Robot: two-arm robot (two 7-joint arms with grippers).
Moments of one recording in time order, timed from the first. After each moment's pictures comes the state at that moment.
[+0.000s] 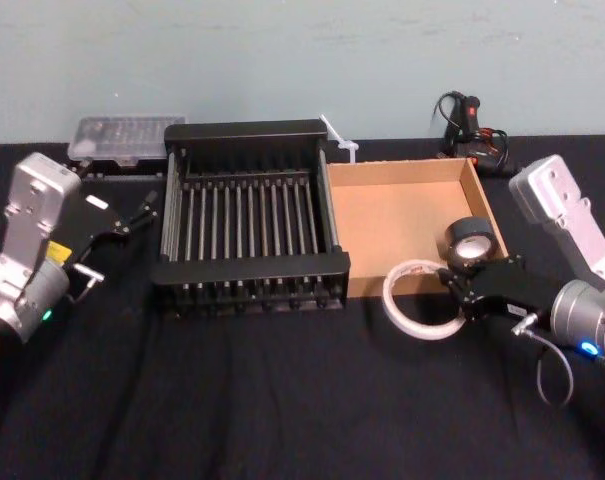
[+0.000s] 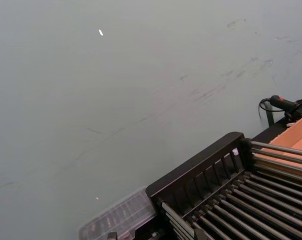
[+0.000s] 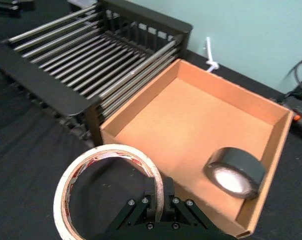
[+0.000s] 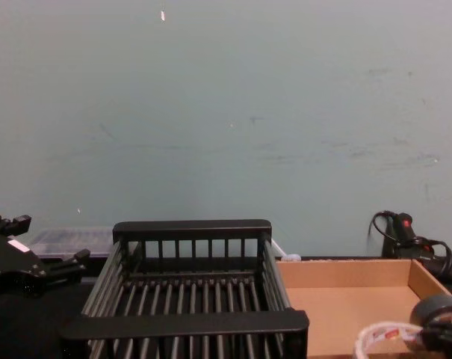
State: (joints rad) left arm -0.20 0.60 0.45 -1.41 -0.25 -0.12 0.03; right arm 0.07 0.58 -0.31 -1.73 0.30 0.48 0.38
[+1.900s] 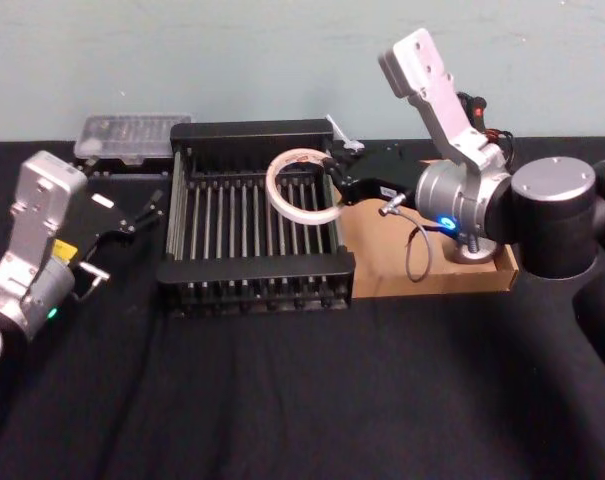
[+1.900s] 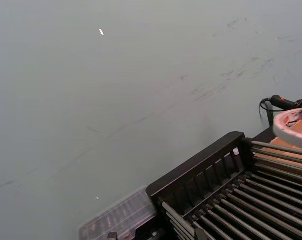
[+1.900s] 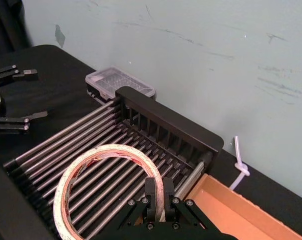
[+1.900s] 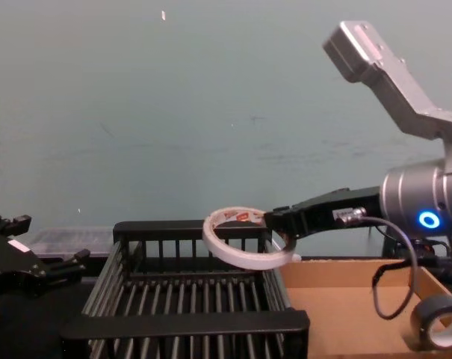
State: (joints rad) left arm -0.20 0.60 0.45 -1.41 -0.25 -0.12 0.03; right arm 0.49 0.27 -0.48 -1.40 0.23 0.48 0.37
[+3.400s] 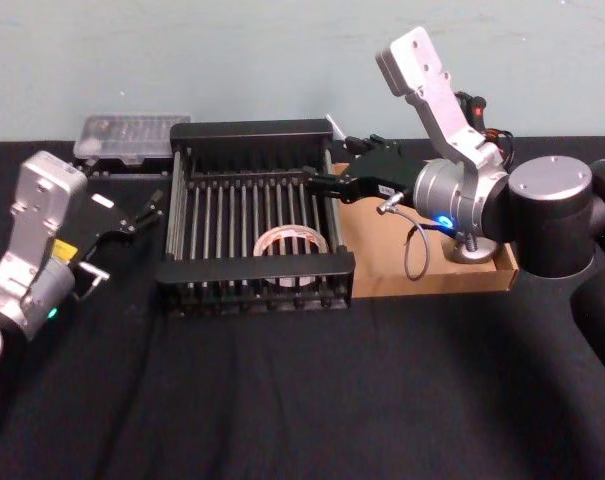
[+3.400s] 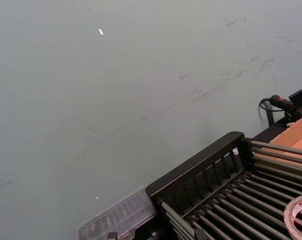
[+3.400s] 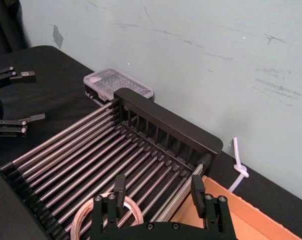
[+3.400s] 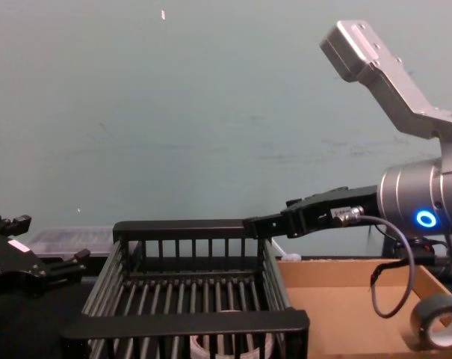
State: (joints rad) left arm -0.20 0.60 0.45 -1.41 -0.25 -0.12 0.03; right arm 0.50 0.27 -0.48 -1.40 0.22 0.48 0.37
